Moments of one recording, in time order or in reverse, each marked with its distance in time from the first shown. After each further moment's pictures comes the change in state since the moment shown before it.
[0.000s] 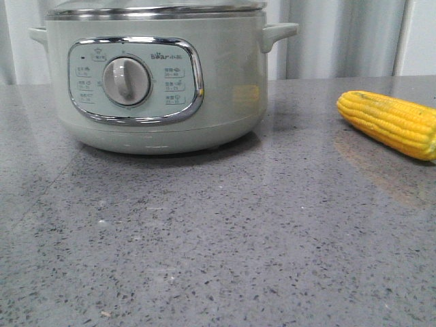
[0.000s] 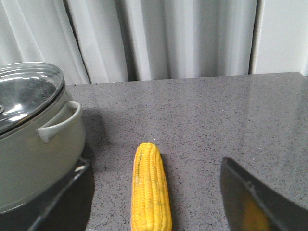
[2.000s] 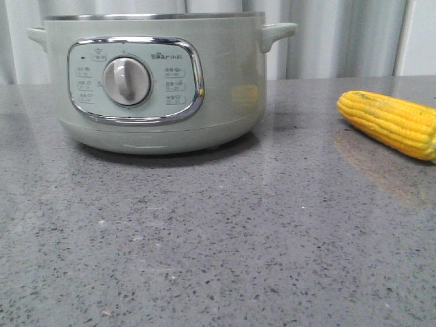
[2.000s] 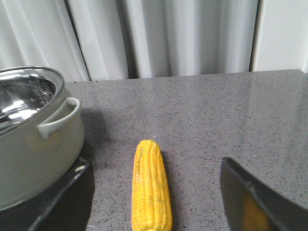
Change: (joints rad) left arm 0.692 -0.294 0.427 -0.128 0.069 0.004; right arm 0.000 0.000 0.000 0.000 0.007 0.000
